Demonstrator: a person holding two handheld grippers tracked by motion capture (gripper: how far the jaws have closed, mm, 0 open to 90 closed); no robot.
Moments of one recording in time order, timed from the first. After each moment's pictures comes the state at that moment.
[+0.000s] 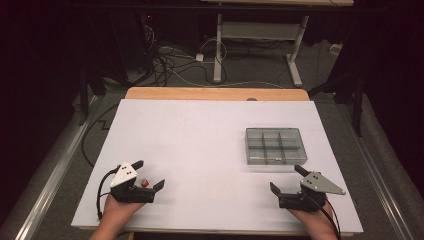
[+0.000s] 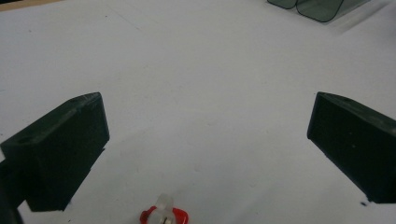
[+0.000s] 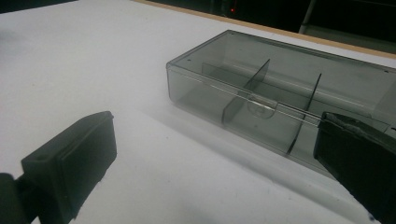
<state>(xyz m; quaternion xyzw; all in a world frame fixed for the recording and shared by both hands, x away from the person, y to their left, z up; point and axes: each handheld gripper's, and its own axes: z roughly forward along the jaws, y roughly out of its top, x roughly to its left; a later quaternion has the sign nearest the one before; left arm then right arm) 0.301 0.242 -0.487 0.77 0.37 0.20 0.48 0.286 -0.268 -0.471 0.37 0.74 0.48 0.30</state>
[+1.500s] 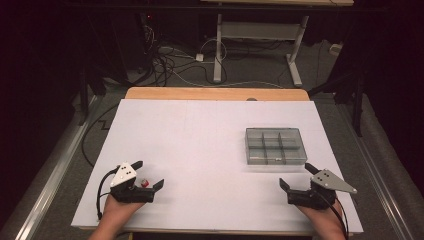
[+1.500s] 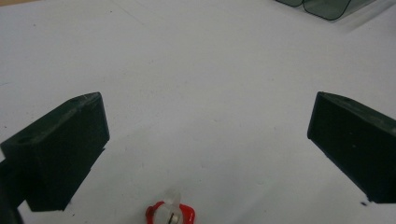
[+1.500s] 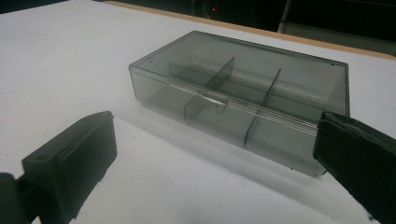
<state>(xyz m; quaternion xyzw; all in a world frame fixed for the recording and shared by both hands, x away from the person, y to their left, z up) 0.302 0.243 -0.491 0.77 0.37 0.20 0.48 0.289 -0.290 -0.465 0.40 0.72 0.47 0.31</state>
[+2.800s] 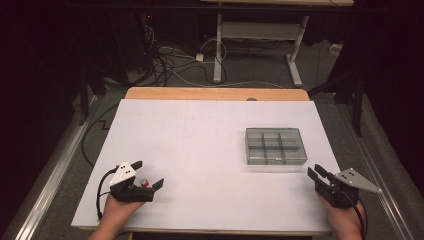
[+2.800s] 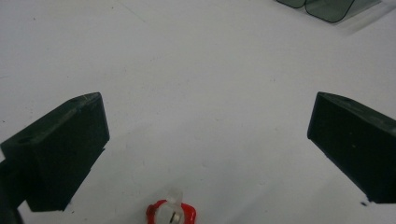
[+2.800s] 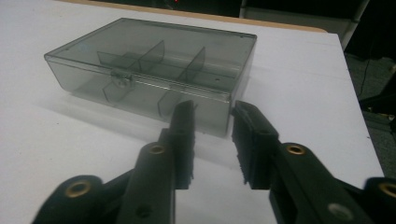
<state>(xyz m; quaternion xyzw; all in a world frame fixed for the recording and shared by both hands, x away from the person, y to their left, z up) 0.303 0.245 -0.492 0.77 0.38 0.19 0.48 0.289 -0.344 -0.464 0.47 0.69 0.45 0.33</state>
